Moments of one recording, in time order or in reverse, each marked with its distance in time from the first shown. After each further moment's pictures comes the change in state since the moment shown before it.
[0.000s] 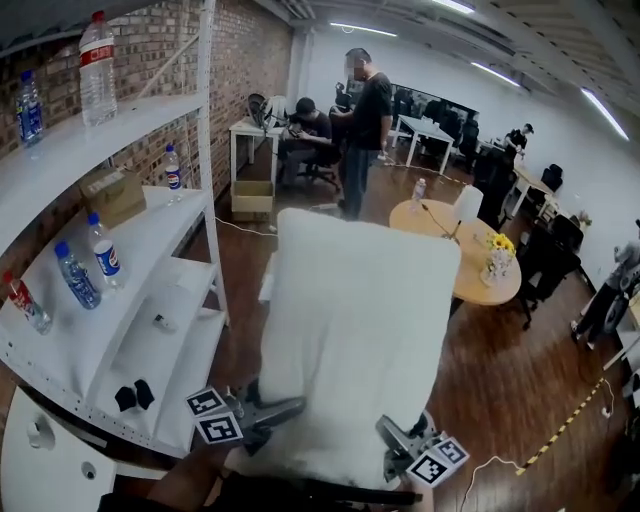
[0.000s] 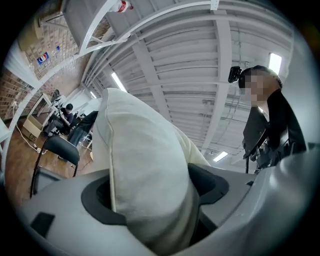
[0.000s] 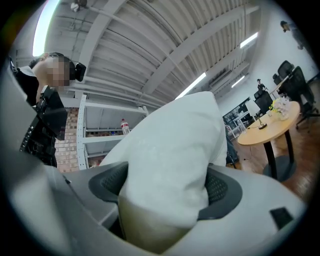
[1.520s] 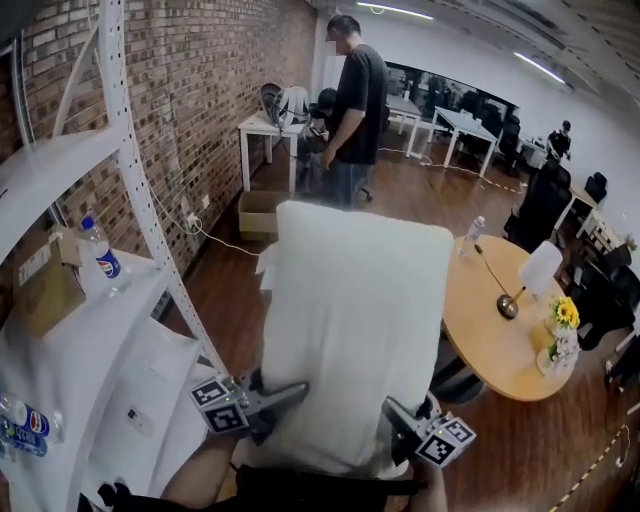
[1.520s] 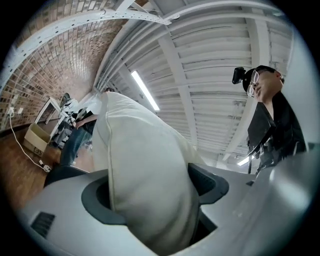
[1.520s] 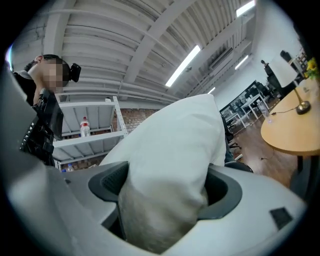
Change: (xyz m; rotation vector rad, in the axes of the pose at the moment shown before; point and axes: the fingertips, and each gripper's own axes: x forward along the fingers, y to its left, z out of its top) left arm 0.223 0.476 0.153 -0.003 -0.051 0.146; right arm 0.456 -0.330 0.100 0.062 0.095 0.088
